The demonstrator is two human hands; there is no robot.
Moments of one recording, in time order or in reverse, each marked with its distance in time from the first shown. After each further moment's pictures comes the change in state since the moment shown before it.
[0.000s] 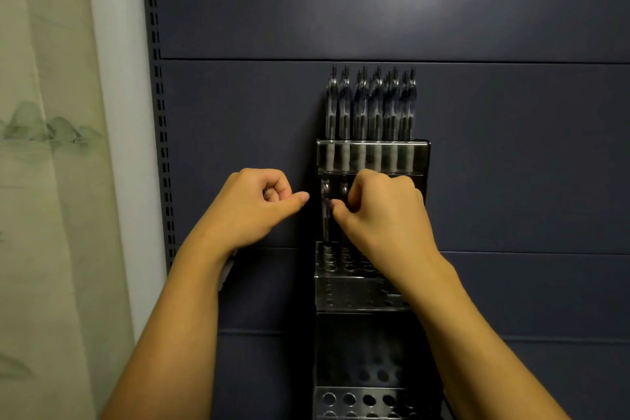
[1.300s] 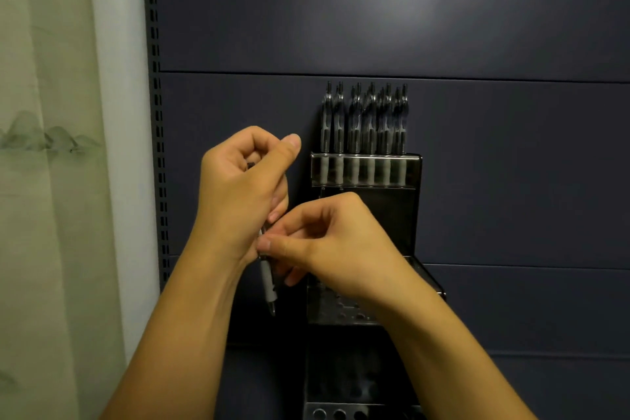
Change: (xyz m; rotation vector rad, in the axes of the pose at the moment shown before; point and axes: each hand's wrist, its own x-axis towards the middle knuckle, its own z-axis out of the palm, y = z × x) left_hand -0.015 0.067 0.002 -0.759 0.325 0.108; right_hand -0.022 -0.037 -0.015 0.787 -0.425 -0.001
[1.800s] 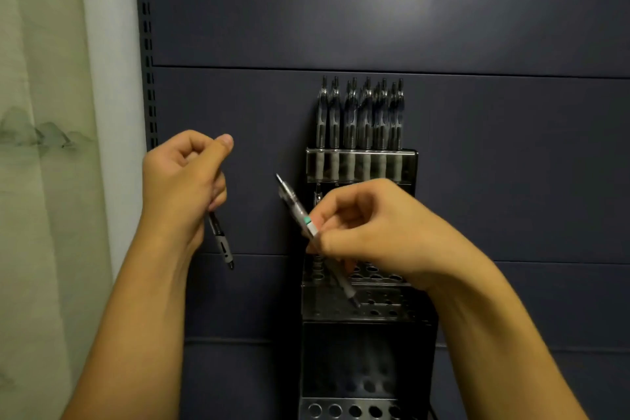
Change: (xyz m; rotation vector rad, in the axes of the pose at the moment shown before) left_hand 0.025 -0.021 -0.050 0.066 0.208 -0.030; right_hand -0.007 -0.003 -0.049 -0.071 -0.134 0.065
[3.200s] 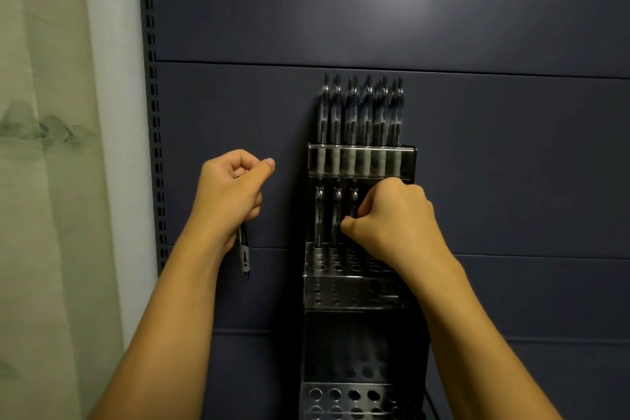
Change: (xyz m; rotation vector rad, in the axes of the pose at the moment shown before) left_hand -0.009 -0.023 0.018 0.151 -0.167 -0.181; right_hand 0.017 0.021 0.004 -0.617 0.486 0.257
